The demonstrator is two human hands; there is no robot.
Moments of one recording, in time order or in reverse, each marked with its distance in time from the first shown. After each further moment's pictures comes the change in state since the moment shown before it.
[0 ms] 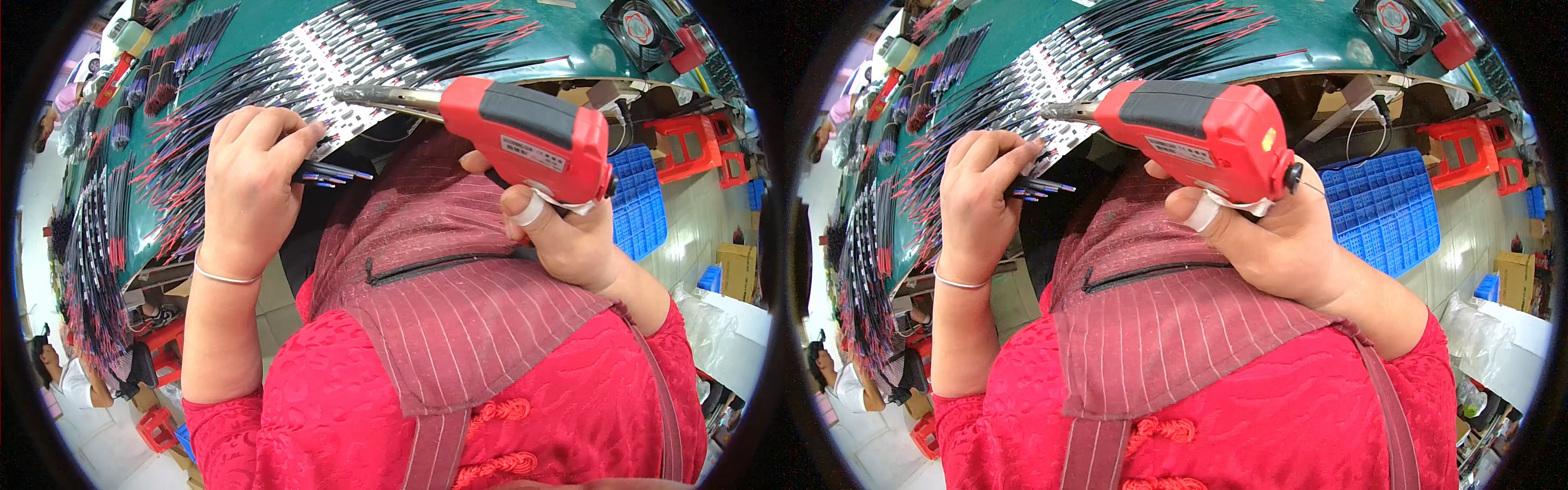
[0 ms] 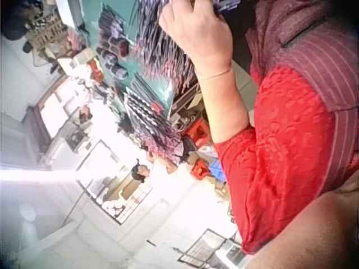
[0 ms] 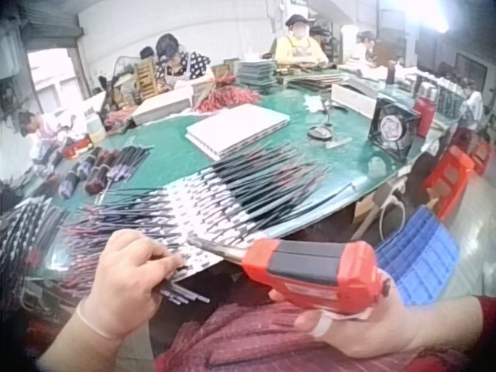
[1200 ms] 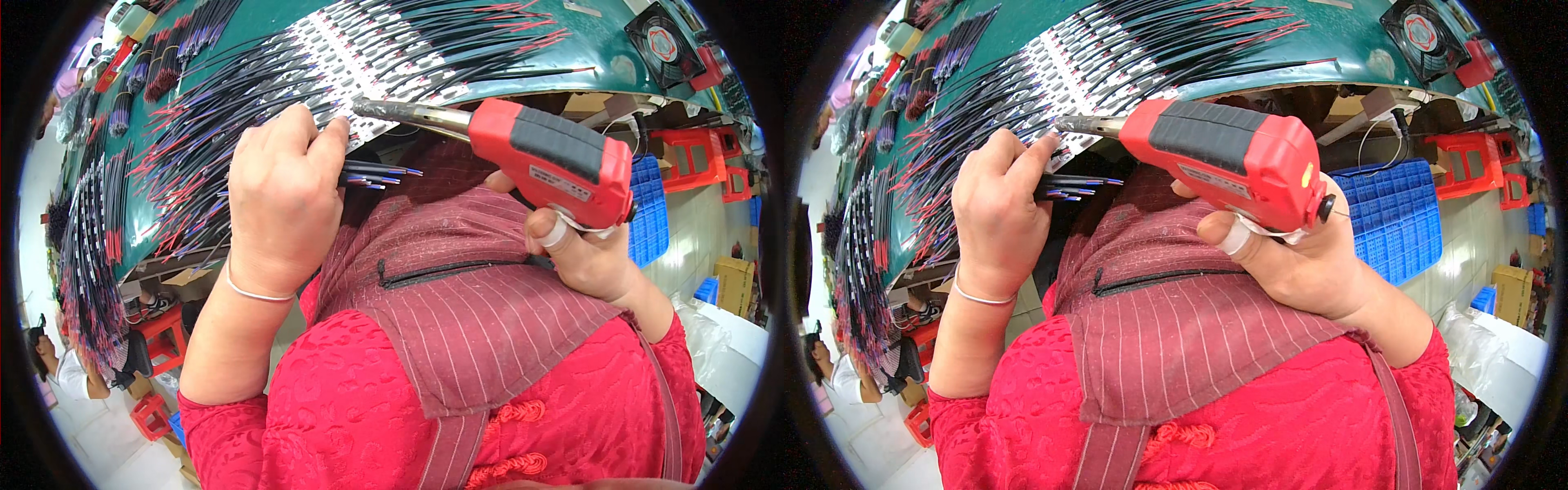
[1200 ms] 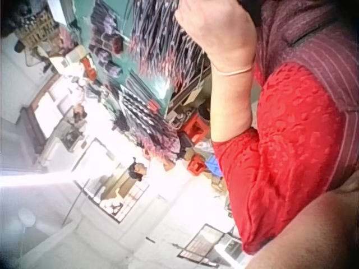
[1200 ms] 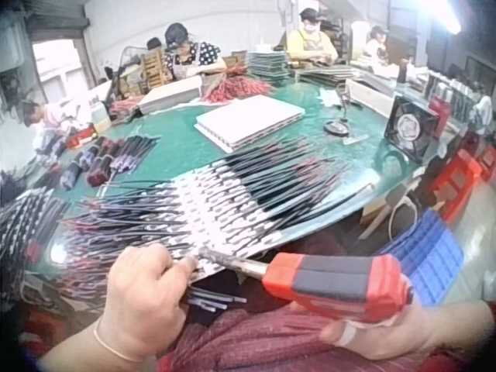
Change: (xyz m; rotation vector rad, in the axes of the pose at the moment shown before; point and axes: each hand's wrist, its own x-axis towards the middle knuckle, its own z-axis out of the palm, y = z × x) left_hand -0.005 0.012 0.018 0.111 0.056 -0.080; right_hand 0.005 -0.003 -0.006 -0.131 -0.060 0.125
